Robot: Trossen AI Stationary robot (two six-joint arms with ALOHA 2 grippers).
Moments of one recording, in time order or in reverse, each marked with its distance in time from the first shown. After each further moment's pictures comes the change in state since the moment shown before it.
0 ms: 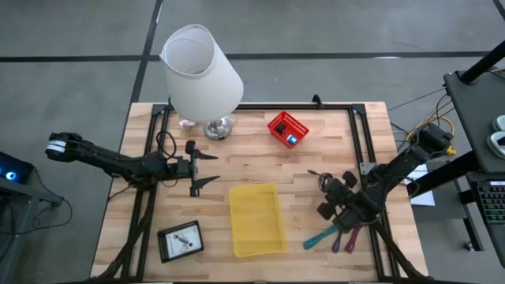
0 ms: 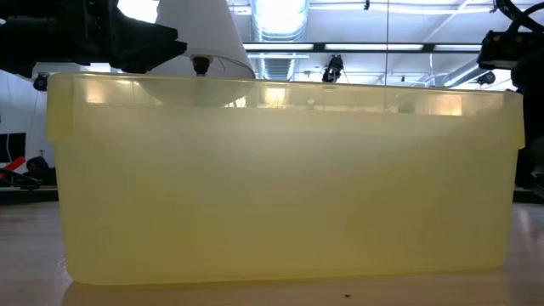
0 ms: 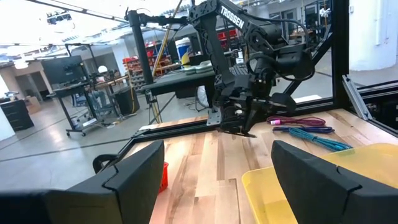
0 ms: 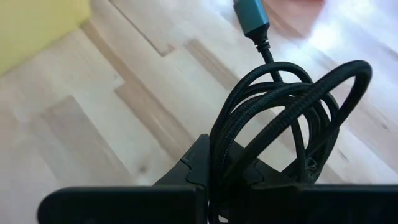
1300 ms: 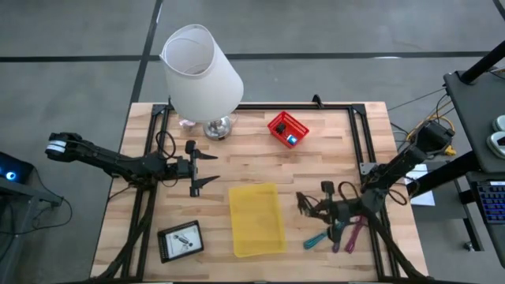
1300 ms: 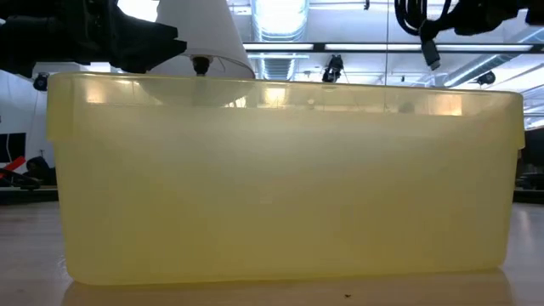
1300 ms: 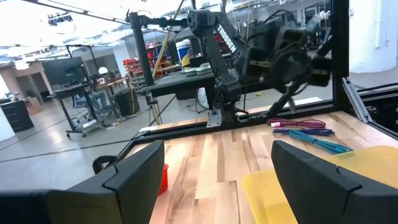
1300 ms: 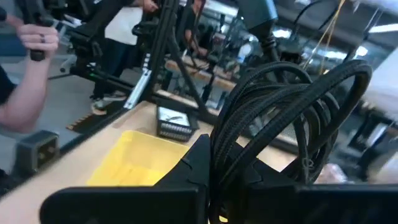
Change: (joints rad) left arm 0.000 0.000 0.000 0.008 0.000 -0.002; right arm 0.015 -0.066 -0.367 1.892 -0.083 -1.781
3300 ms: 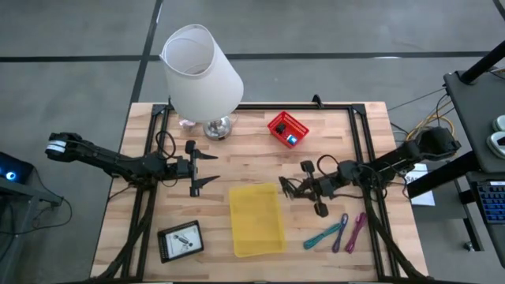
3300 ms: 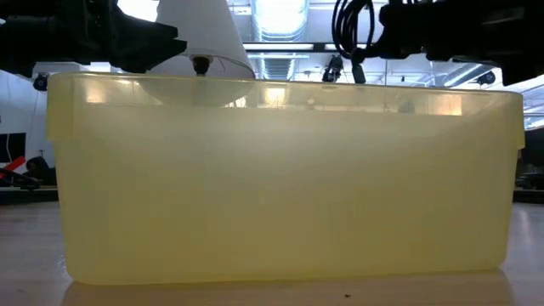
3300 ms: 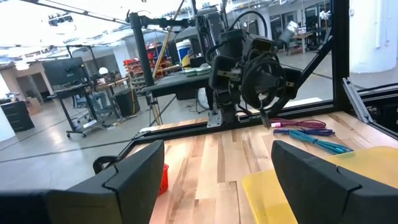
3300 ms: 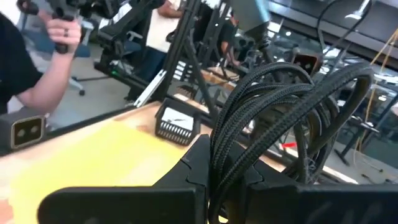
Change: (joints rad) left arm 0.000 0.000 0.000 0.001 0.000 0.001; right arm -0.554 -0.001 -0.004 -0.009 -0.763 -0.031
